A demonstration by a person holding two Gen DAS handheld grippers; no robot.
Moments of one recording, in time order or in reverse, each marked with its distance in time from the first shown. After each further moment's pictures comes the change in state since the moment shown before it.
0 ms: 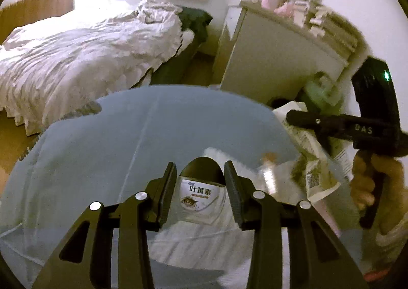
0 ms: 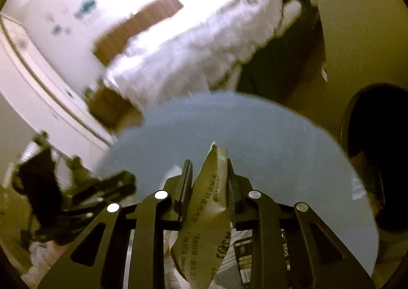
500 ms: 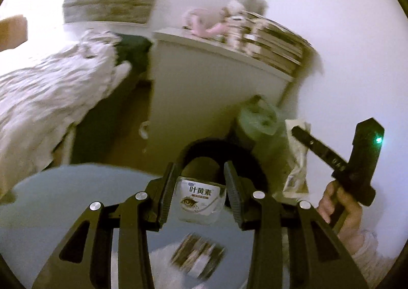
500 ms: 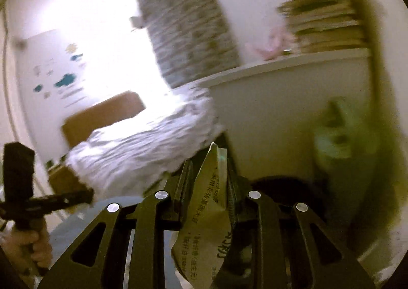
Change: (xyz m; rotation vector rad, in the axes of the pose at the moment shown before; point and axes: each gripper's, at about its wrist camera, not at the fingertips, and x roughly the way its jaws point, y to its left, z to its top) left arm 0.030 -0.158 0.089 0.146 -0.104 -0.246; right arm -0.193 -0.108 -0.016 -0.009 -0.591 -0.311
